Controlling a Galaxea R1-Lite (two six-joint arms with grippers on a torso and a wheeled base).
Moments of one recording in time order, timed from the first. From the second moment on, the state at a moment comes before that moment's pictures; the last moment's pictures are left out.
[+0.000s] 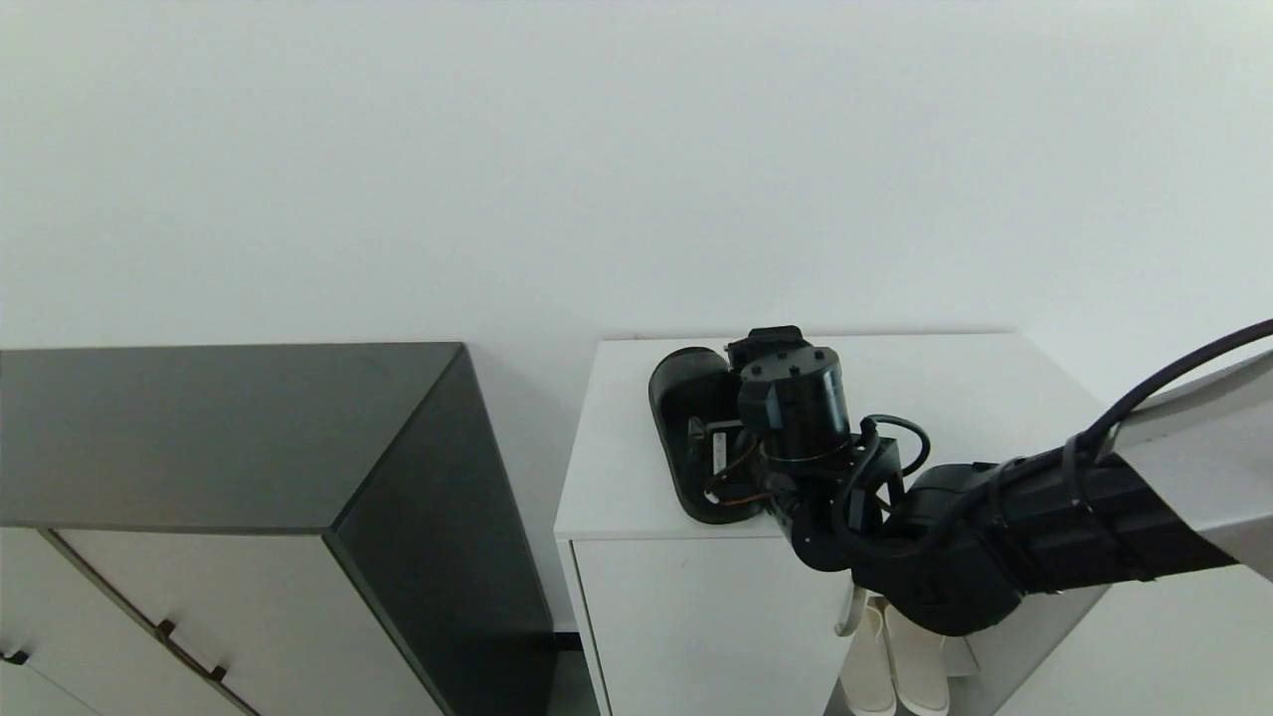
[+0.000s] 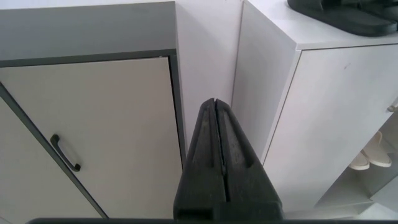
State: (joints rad) left arm 0.00 0.00 0.00 0.00 -0.05 0.03; right arm 0.82 2.05 -1.21 -0.56 -0.65 0.21
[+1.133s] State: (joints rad) left arm 0.00 0.00 0.00 0.00 -0.05 0.02; right arm 0.76 2.16 -1.36 -0.57 -0.64 0.16
